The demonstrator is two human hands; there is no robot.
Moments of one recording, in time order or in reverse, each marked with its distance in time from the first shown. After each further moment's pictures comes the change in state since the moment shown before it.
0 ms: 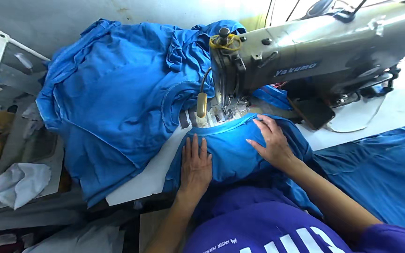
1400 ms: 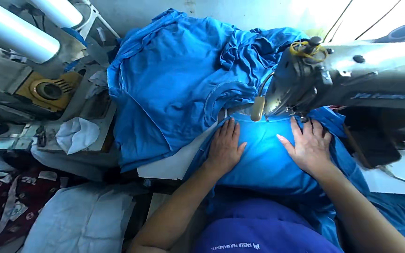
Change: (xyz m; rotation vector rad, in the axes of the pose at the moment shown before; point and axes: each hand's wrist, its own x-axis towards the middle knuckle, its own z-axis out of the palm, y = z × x) left_hand 0.054 -0.020 -0.004 0.011 -0.226 -0.059; right_hand 0.056 0.002 0.006 -0.378 -0.246 0.114
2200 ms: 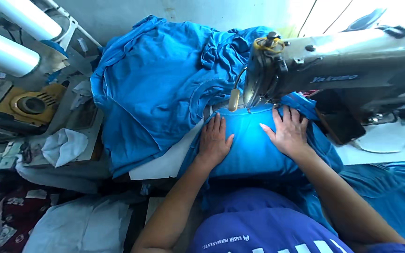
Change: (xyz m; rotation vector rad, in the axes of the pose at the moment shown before) left_hand 0.003 0.009 -0.003 0.023 -0.028 -0.033; right_hand -0.002 -0.004 -0.004 -0.022 -0.061 0.098
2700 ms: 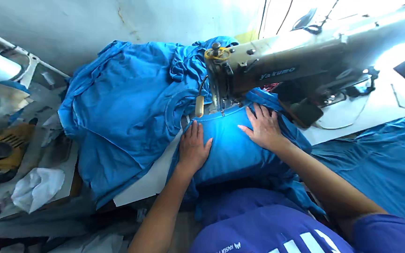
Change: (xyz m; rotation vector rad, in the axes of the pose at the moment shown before) left_hand 0.003 -0.008 0.001 0.046 0.016 0.068; right_hand -0.009 0.012 0.001 0.064 0.045 -0.050
